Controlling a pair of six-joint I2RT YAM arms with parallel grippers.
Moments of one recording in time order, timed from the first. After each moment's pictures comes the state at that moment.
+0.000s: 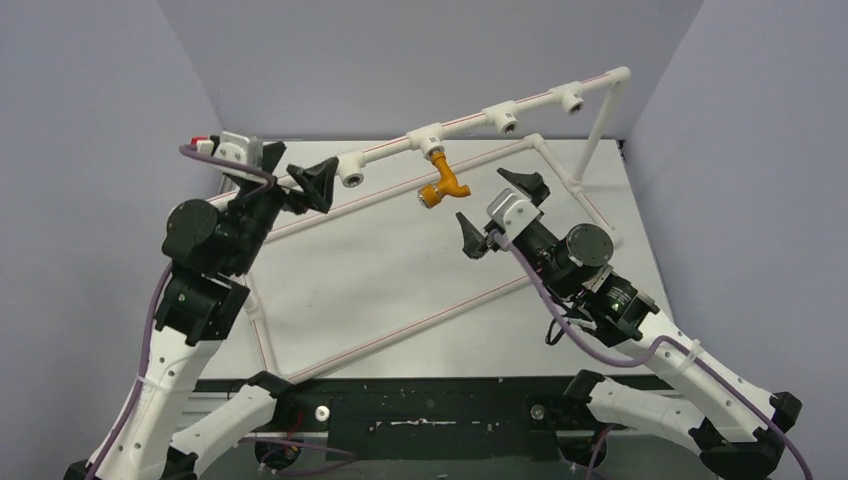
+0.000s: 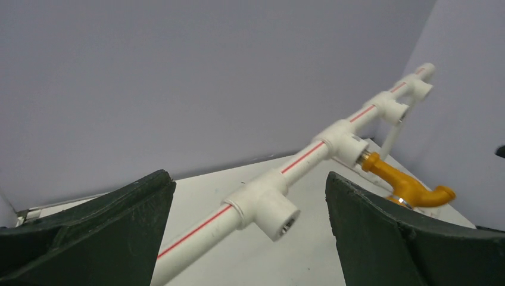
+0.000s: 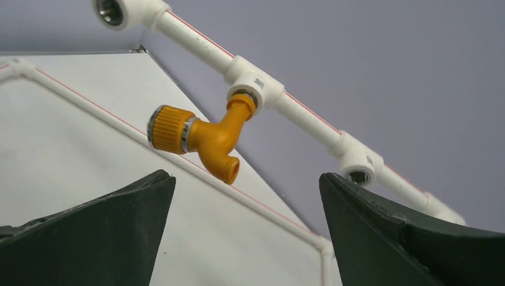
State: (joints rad) left arm -0.44 0.92 1.29 -0.16 -0.11 -0.12; right arm 0.83 0.90 1.03 -0.02 0.14 -0.47
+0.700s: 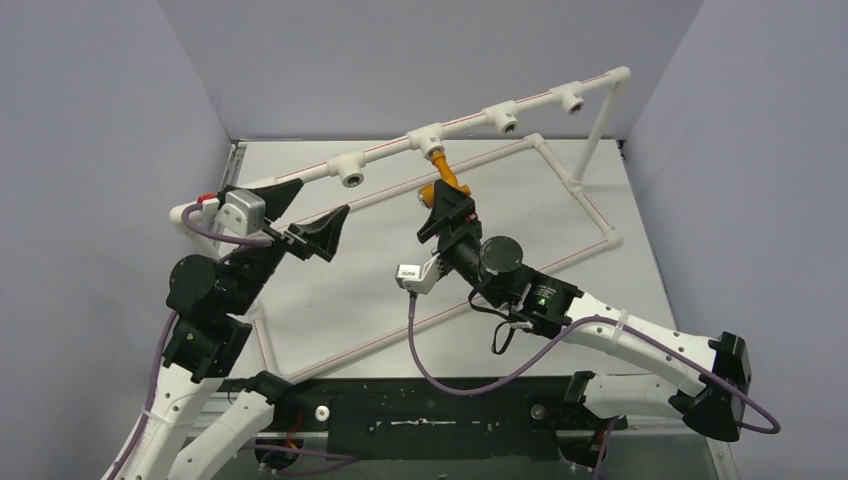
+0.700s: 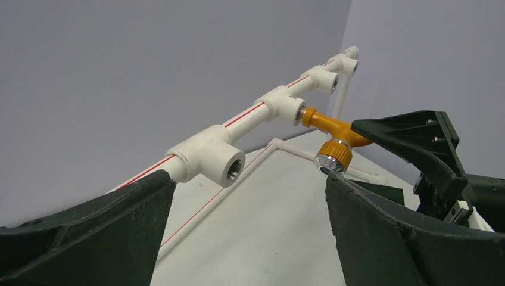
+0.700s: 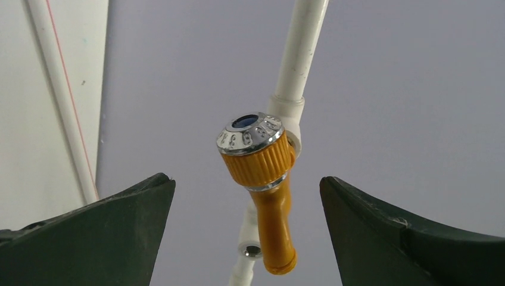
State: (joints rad) left arm -0.46 0.63 0.92 0.03 0.12 -0.14; right arm 1.04 1.13 0.95 0.08 0.34 -1.66
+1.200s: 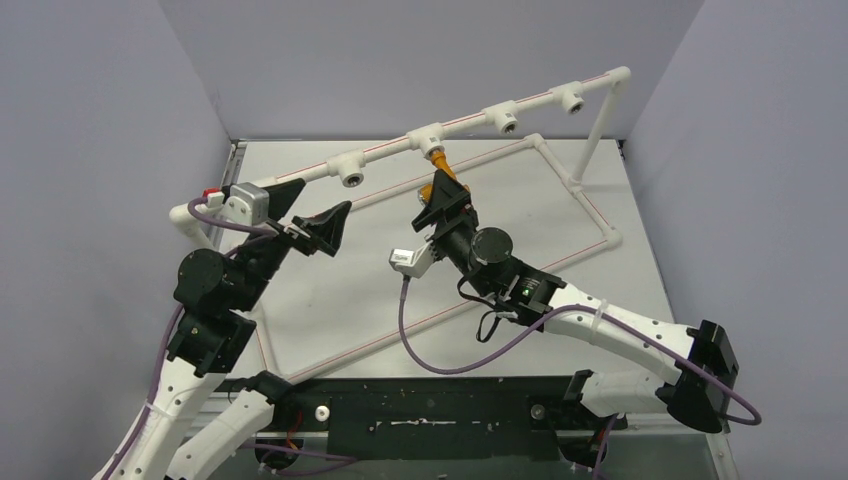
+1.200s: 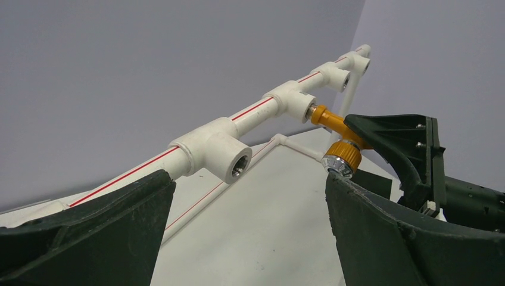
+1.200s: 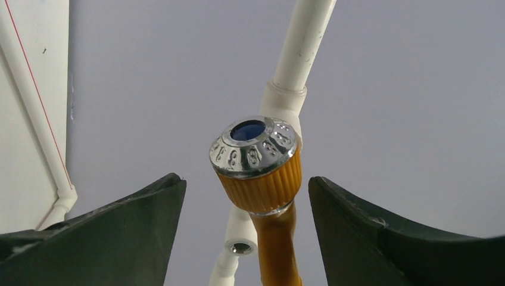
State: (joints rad) left arm -0.48 0.66 0.92 0.02 0.05 -0.17; right arm 1.00 1.22 0.96 0.24 0.40 -1.78
